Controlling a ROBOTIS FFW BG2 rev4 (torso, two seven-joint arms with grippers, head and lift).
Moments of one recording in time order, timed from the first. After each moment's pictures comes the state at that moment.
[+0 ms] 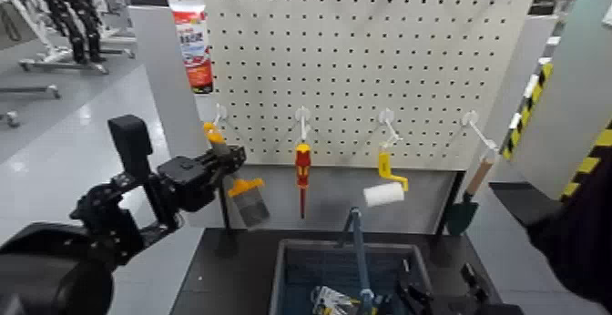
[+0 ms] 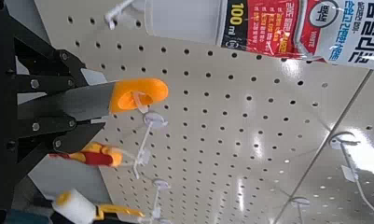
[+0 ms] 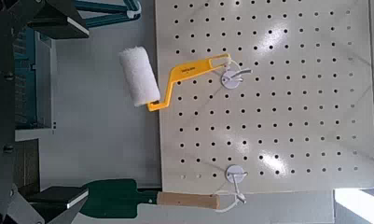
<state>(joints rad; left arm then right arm) -0.17 0.28 -0.05 -1.83 0.44 0.43 -0.52 0.32 -0.06 0.11 -1.68 -0.05 -0.31 -0.14</state>
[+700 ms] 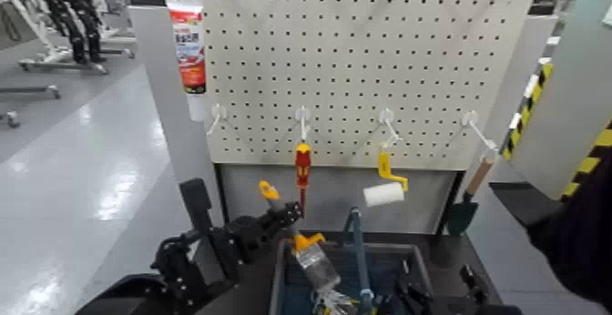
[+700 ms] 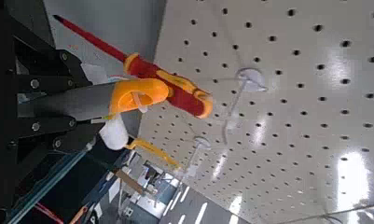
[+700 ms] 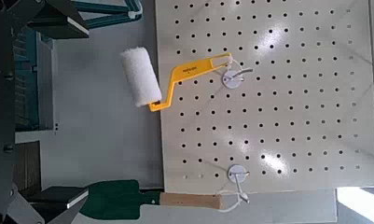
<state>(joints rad) -0.19 0.27 -0.31 -1.52 0.80 0.32 -0.52 0.31 -0.06 0.12 -1.66 -0.07 -0.32 -0.14</state>
